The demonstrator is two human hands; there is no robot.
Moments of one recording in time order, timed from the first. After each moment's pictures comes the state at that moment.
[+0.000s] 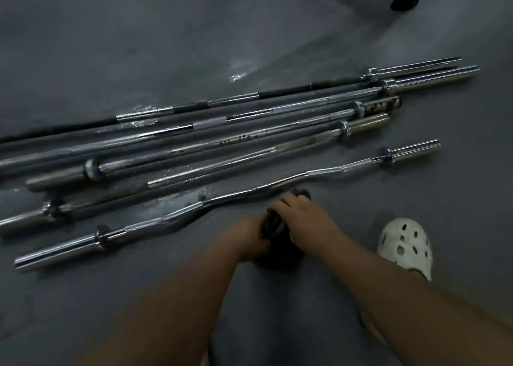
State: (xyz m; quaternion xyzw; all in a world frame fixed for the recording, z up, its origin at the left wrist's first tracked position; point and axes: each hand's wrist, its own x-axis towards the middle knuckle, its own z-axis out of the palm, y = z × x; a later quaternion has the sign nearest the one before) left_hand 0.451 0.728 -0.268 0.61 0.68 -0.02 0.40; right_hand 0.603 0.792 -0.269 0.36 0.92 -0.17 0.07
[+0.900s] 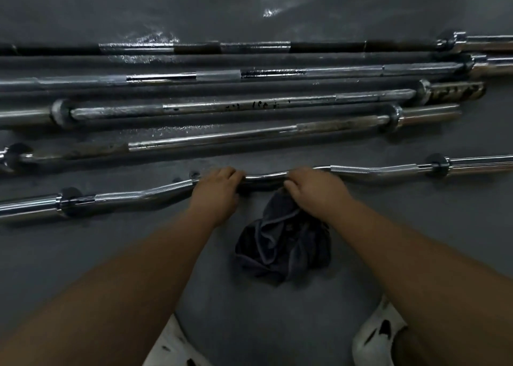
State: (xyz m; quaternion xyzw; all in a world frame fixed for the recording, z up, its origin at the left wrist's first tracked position) left_hand 0.378 0.785 -0.385 0.59 0.78 -0.02 0.22; right_hand 0.573 0.912 -0.340 0.38 0.89 -0.21 0.15
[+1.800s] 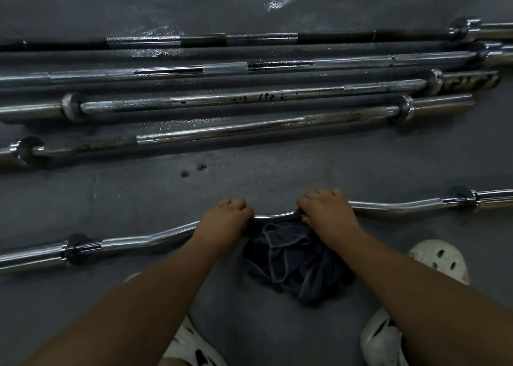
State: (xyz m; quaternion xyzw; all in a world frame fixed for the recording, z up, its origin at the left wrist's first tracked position) left_hand 0.408 0.724 -0.397 0.66 0.72 -0.04 0.23; right_hand 0.612 0.864 -0.375 0.31 0.93 -0.08 0.19
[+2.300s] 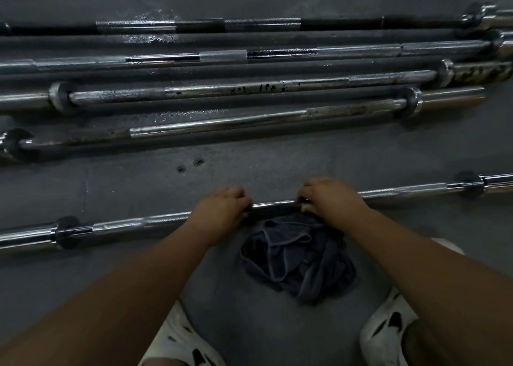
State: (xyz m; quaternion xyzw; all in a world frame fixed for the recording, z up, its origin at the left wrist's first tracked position) left_hand 0.390 0.740 -0.391 0.66 0.70 -0.02 0.26; right_hand 0.602 0.904 -0.375 0.25 0.92 -0.17 0.25
